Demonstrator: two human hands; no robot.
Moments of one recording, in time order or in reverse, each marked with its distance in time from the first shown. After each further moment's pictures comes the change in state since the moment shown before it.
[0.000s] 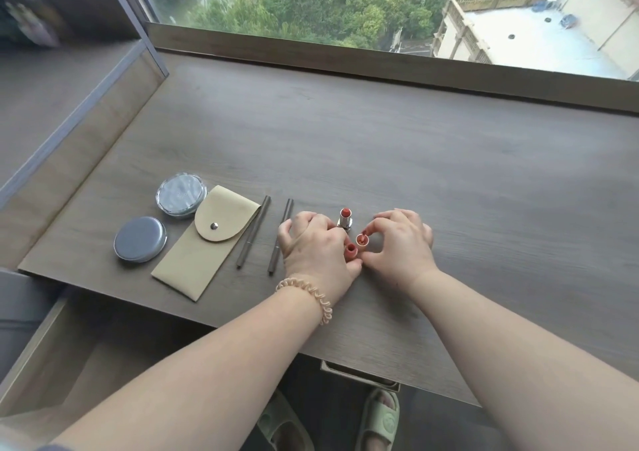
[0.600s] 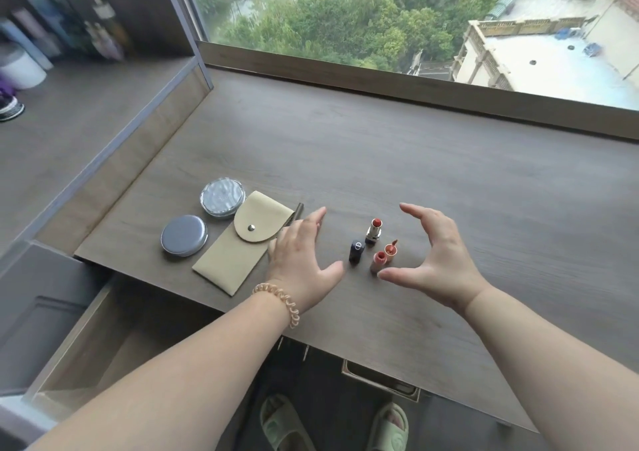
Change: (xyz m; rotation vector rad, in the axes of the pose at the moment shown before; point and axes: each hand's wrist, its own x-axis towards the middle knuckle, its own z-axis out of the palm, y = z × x) left_hand -0.020 -0.063 -0.036 -0.319 0.013 -0.101; right_hand -0.024 -0.015 -0.038 0.346 0.016 -0.197
